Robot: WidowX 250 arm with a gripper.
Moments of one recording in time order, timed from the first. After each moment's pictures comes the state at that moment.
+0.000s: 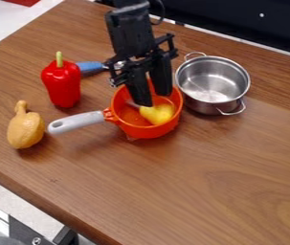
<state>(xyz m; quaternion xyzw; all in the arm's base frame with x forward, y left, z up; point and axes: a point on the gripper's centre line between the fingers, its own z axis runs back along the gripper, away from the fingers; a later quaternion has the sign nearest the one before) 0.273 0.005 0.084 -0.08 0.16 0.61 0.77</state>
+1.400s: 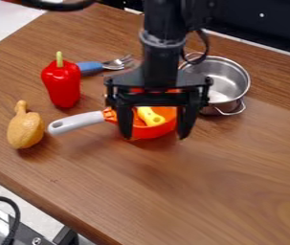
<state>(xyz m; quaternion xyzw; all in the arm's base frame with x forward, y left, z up) 0.222 -0.023 0.101 0.03 0.02 0.28 0.96</state>
